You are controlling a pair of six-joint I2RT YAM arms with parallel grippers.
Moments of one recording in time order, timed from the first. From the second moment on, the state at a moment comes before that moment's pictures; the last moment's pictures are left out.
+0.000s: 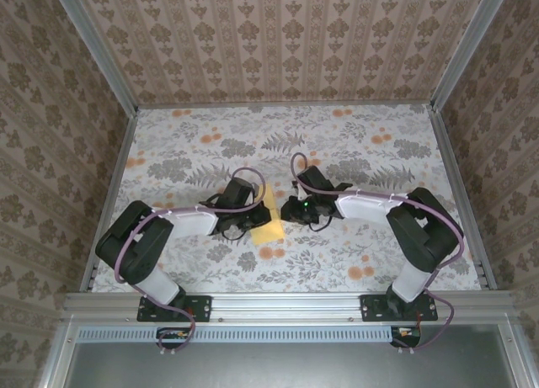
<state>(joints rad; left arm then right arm) -0.70 1.59 0.65 0.06 0.32 -0.85 0.62 1.71 0.93 -0.23 -0.37 0.75</state>
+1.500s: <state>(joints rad) -0.69 1.58 0.62 0.10 0.31 -0.86 0.59 2.03 1.30 -0.38 -0.28 0.68</state>
